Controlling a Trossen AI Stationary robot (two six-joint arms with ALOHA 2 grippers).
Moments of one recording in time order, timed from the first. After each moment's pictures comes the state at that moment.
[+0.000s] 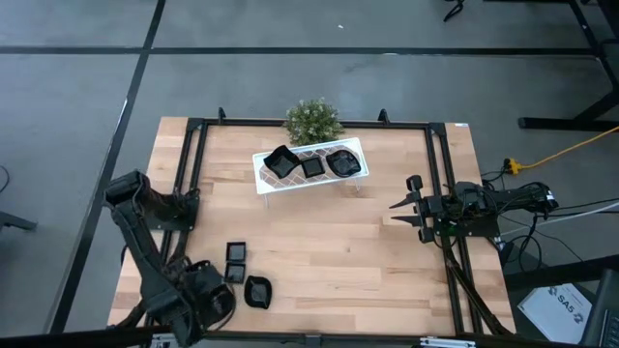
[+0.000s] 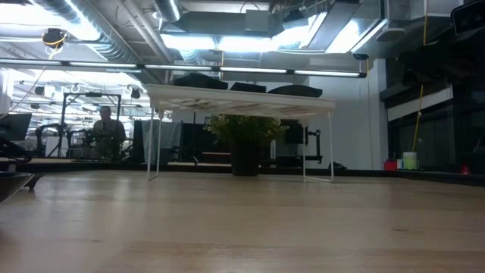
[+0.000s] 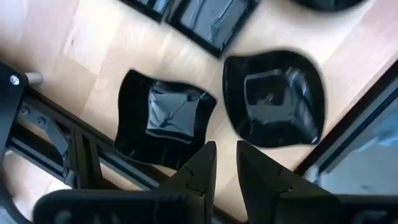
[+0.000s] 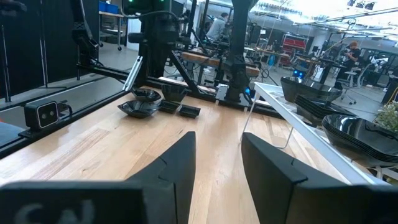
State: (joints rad) left arm -1.07 1.71 1.38 -1.30 -0.09 -1.67; right arm 0.15 0.01 0.01 0.02 -0.01 -0.20
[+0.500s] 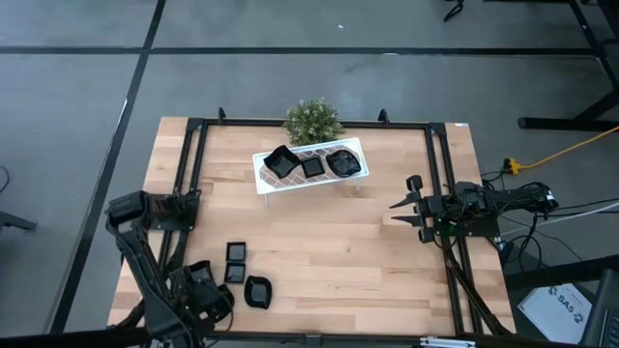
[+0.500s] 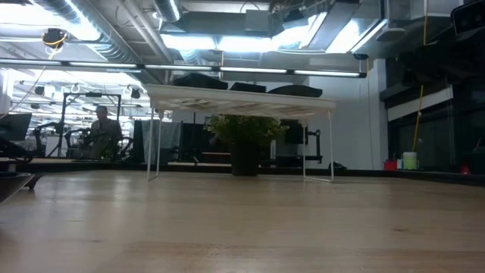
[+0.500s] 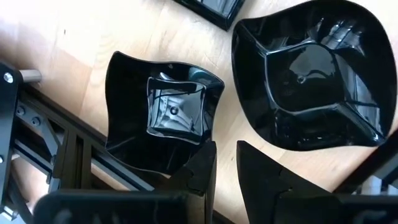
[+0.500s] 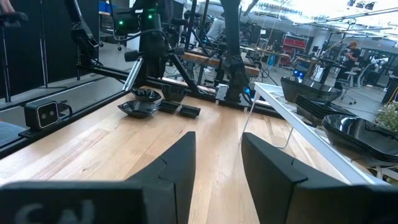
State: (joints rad) left arm -1.14 1.87 1.38 -1.29 -0.09 -1.66; right arm 0.15 0.01 0.01 0.02 -0.01 -0.20
